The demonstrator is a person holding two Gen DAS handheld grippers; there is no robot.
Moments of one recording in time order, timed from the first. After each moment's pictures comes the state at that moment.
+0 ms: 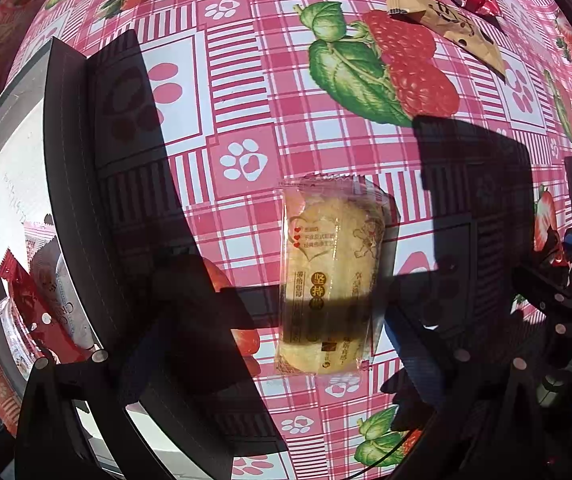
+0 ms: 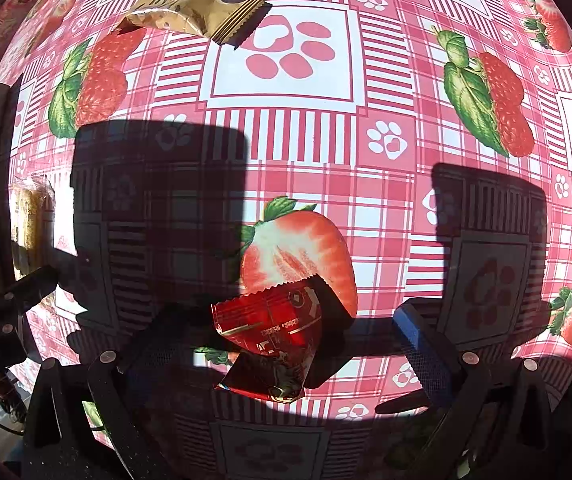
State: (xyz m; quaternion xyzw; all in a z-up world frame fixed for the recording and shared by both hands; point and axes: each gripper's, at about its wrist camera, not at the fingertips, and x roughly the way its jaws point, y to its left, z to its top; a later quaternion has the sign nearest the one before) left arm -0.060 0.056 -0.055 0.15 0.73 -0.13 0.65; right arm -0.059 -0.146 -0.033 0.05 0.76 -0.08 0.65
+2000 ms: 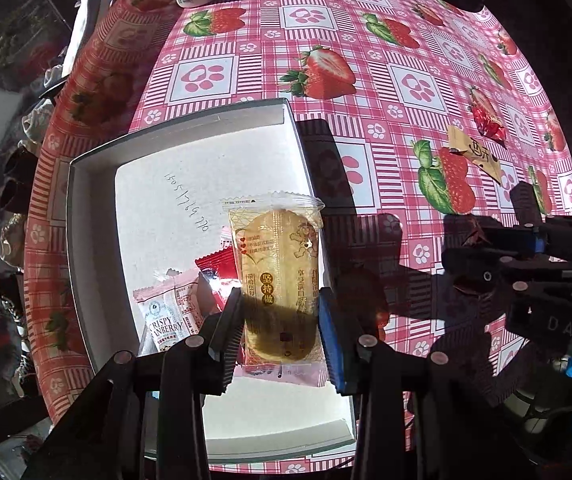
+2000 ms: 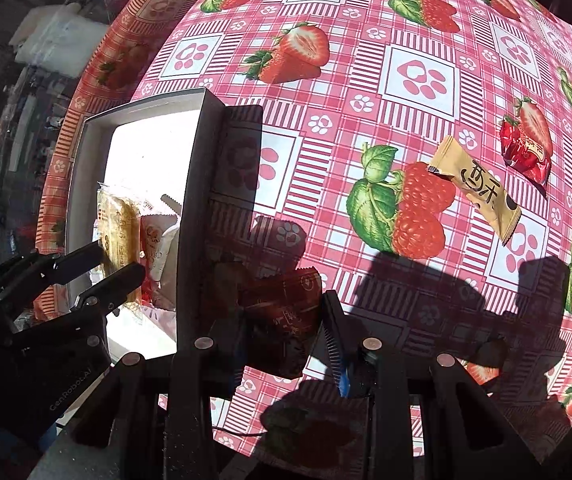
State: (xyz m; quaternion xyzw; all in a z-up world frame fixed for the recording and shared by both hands) left arm -0.040 0.177 0.046 0.07 0.66 -0.11 0.74; right arm 0.063 0.026 0.051 0.04 0.72 0.09 0.68
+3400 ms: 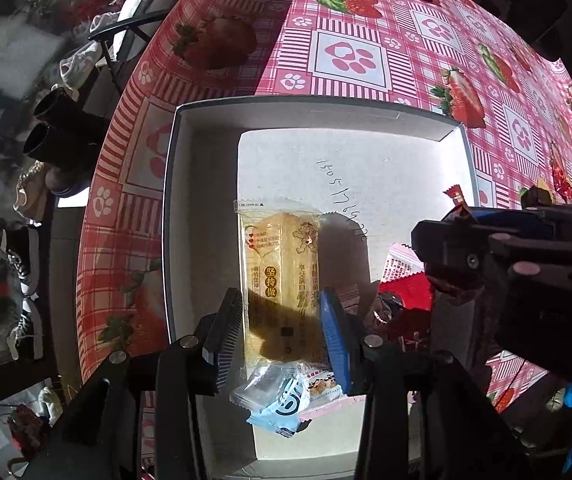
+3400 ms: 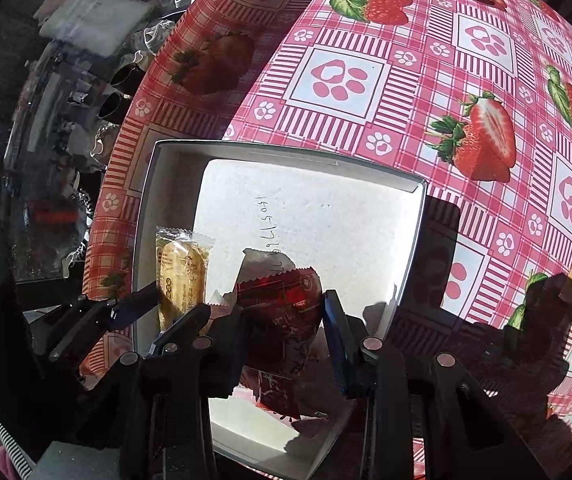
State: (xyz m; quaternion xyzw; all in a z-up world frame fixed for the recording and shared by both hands) left arm -0.001 0.280 0.012 0.03 0.68 -0.04 0.73; right arm 0.110 0.176 0.016 0.03 0.73 0.14 0.67
